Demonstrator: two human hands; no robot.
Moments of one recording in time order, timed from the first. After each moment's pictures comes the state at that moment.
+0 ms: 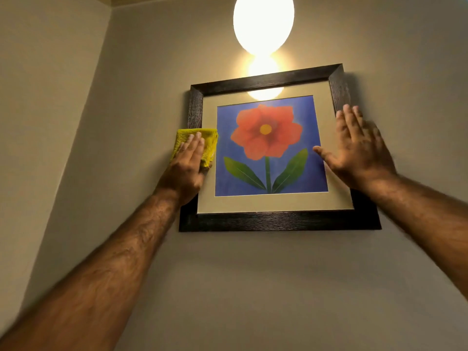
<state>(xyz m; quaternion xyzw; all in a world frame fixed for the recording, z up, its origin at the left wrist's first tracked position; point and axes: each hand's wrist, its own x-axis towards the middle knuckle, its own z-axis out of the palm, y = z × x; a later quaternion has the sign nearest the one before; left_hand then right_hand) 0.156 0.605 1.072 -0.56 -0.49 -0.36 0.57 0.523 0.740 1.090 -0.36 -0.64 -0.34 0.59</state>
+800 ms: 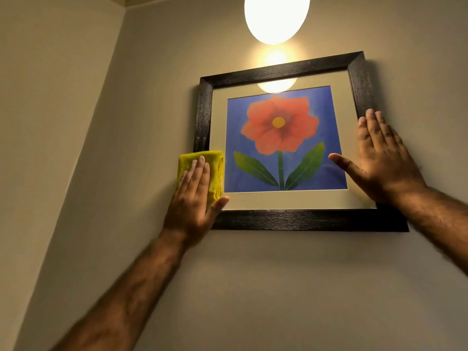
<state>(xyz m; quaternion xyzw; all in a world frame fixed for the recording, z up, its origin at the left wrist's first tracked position) 0.158 0.617 0.991 -0.53 -0.50 -0.39 0.55 0.517 0.778 1.068 -0.33 -0.63 -0.37 0.60</state>
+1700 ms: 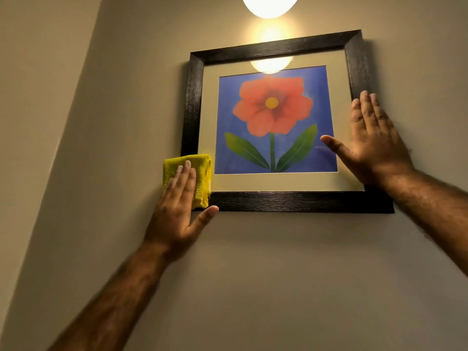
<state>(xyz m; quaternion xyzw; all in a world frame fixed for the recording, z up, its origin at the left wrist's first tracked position) 0.162 0.604 0.937 -0.57 -0.52 -0.41 0.49 0.517 0.773 1.068 -0.32 -0.64 -0.35 0.60</state>
